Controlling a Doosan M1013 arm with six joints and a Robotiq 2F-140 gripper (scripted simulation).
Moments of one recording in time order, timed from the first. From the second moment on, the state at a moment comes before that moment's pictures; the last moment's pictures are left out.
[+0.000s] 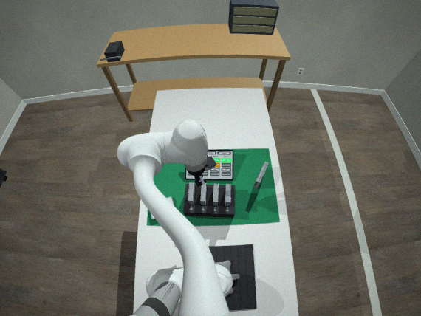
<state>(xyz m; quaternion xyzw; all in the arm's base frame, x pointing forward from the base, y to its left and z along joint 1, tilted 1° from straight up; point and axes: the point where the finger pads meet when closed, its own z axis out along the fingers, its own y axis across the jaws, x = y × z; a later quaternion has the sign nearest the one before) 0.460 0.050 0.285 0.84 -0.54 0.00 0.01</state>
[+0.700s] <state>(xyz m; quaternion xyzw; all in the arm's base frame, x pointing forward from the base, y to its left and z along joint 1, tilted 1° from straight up) 0.434 0.247 0.236 1.00 0.04 0.00 0.01</state>
